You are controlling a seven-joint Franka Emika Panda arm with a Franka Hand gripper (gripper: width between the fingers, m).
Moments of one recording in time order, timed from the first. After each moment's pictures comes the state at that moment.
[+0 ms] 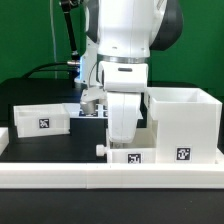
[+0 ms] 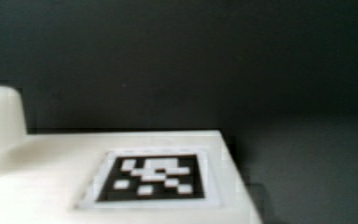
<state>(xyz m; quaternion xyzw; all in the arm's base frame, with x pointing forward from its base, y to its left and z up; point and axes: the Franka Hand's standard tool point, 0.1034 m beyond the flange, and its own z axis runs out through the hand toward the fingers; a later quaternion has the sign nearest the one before) 0.544 0.000 0.007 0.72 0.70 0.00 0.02</state>
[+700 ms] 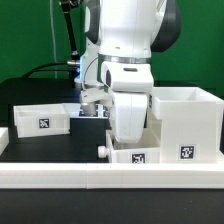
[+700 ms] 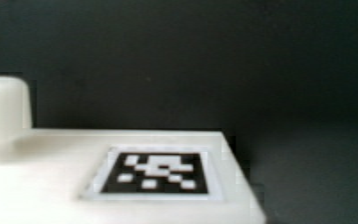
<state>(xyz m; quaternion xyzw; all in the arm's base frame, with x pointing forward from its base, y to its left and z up) 0.547 0.001 0.006 0.69 0.72 0.00 0.04</state>
